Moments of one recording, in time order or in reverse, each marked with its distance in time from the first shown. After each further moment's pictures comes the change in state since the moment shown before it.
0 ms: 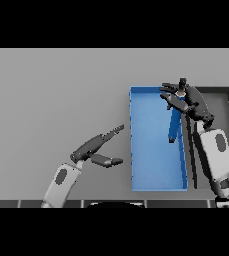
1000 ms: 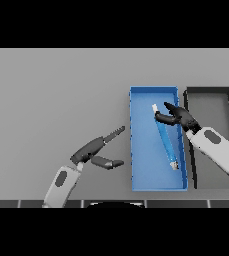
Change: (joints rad) left arm 0.020 -0.003 -0.015 -0.033 -0.001 0.003 0.021; right arm -0.288 -0.439 0.898 0.154 -0.407 -0.220 0.000
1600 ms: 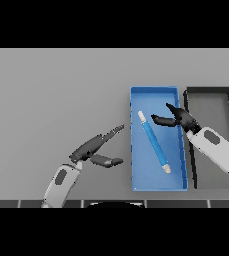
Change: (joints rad) left arm -0.017 0.008 0.011 0.012 -0.004 0.001 -0.003; right arm -0.005 0.000 0.031 0.025 0.044 0.041 -0.015
